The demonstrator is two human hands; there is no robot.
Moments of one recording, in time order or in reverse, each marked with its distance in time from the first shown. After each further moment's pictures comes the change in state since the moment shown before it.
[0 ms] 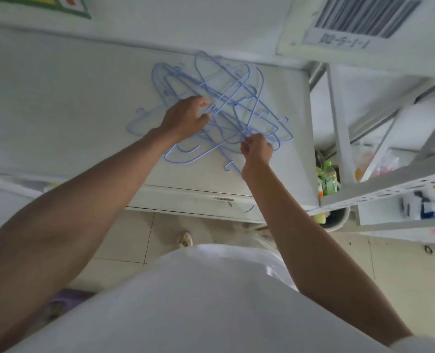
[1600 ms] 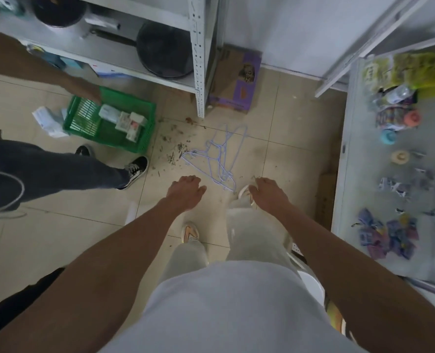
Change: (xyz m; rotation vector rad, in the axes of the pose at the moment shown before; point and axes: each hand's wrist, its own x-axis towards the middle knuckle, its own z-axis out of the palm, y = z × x) left_hand -0.793 0.226 0.367 -0.485 0.087 -1.596; right_hand -0.235 0.346 -0.360 2.239 1.740 0.909
